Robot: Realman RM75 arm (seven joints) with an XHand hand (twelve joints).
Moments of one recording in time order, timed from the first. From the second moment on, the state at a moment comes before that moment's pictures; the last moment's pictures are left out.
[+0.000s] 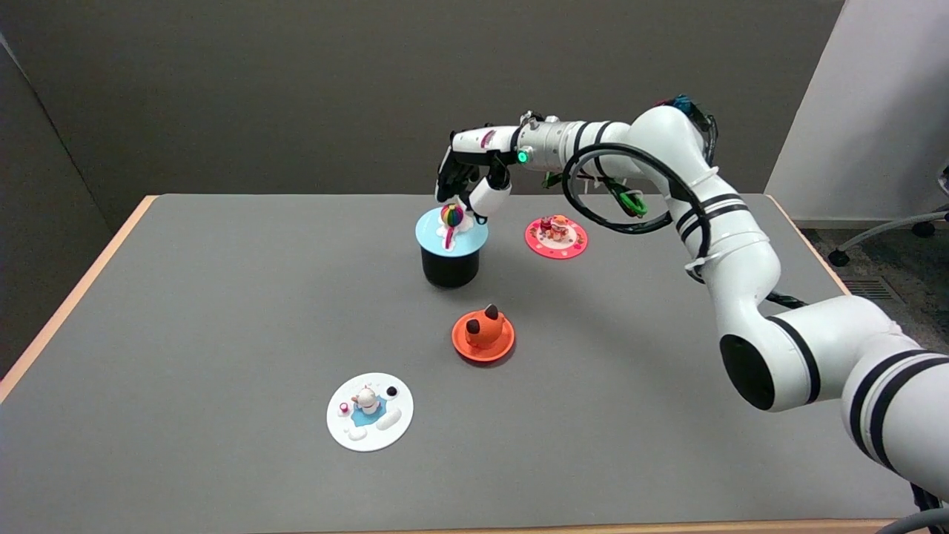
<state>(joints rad) 0.90 -1.33 1.52 -0.95 -2.22 -0.83 -0.52</state>
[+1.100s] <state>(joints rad) 0.62 -1.28 1.58 -1.50 -2.00 -0.63 -0.56</state>
